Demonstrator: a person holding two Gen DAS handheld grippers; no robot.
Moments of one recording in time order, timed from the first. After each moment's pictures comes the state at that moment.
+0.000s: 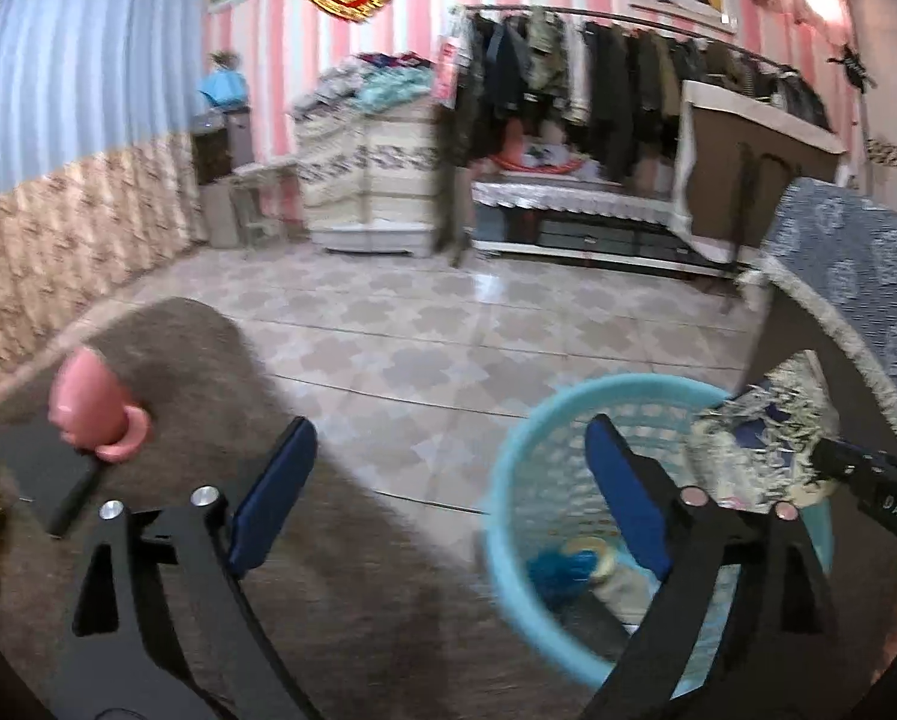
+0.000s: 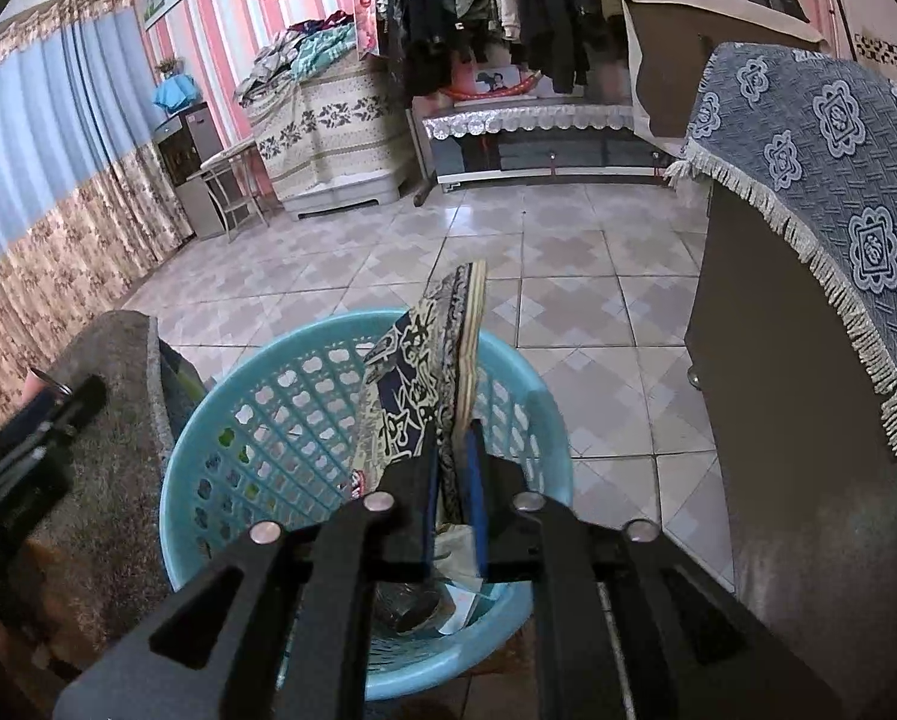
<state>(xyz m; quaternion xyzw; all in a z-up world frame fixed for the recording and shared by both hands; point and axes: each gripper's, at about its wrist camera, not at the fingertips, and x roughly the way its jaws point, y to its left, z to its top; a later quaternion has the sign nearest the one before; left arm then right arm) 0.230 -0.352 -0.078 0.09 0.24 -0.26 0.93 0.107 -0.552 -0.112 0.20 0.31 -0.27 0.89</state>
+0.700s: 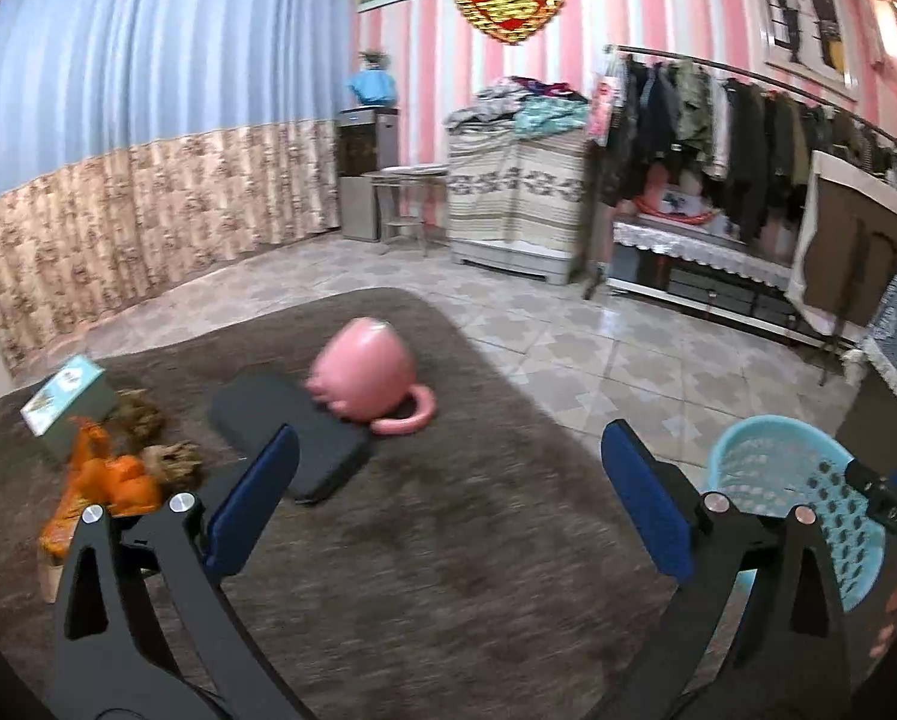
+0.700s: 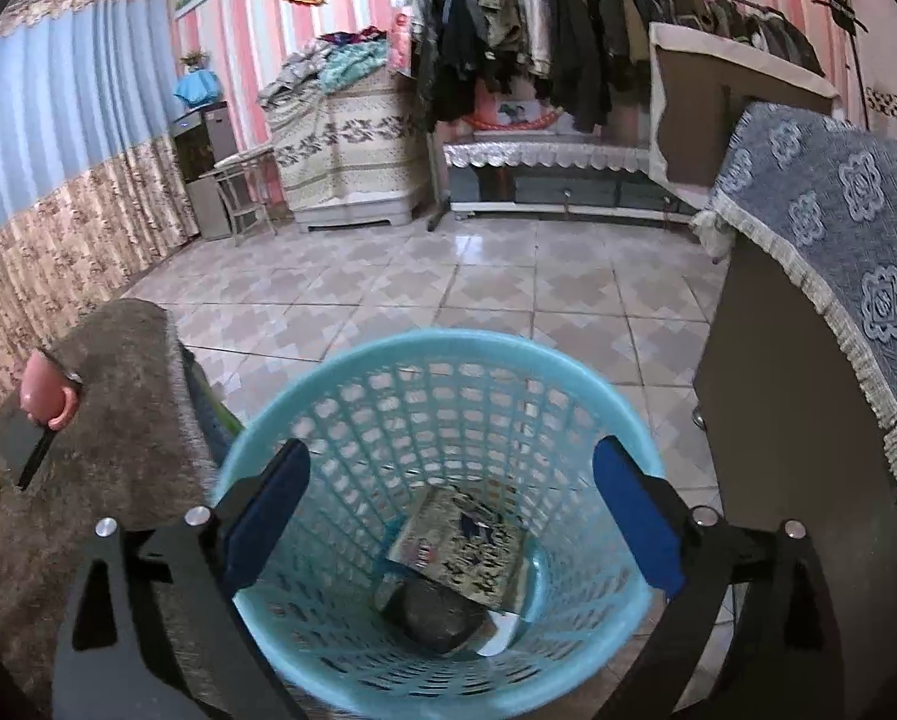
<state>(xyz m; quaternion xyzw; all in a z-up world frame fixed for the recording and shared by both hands) 0.238 -0.186 -0.038 0.03 0.23 -0.12 0.96 0.138 -0.489 -0.092 0.14 0.28 -0.26 0.91</state>
